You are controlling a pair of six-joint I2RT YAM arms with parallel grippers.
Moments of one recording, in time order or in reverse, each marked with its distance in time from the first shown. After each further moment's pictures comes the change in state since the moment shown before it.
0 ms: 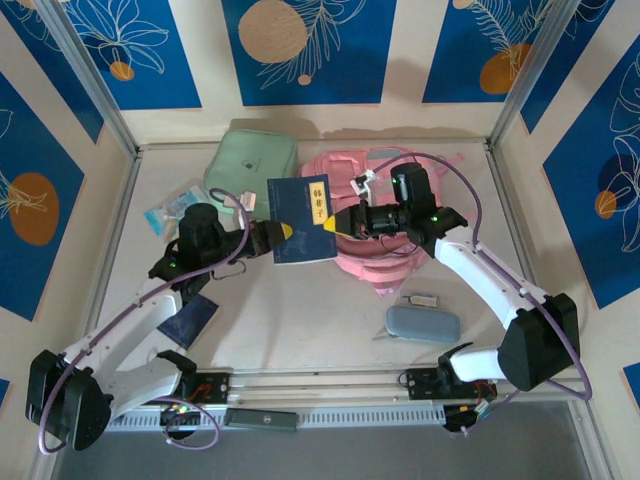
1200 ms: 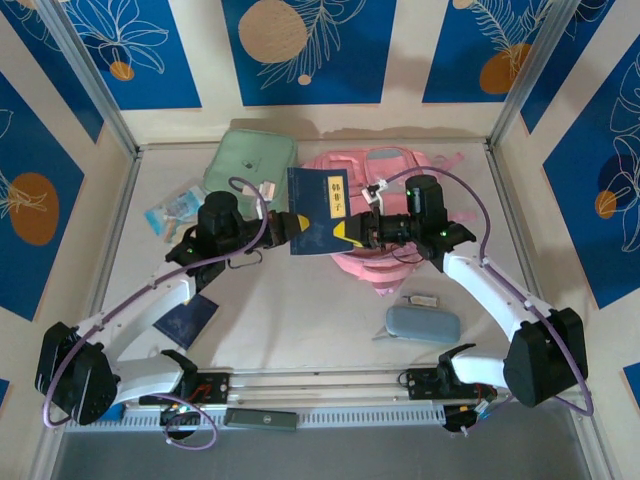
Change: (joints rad) left arm -0.089 0.130 0.116 0.011 -0.055 0.022; right arm -0.054 -0.087 -0.161 0.149 -0.104 0.154
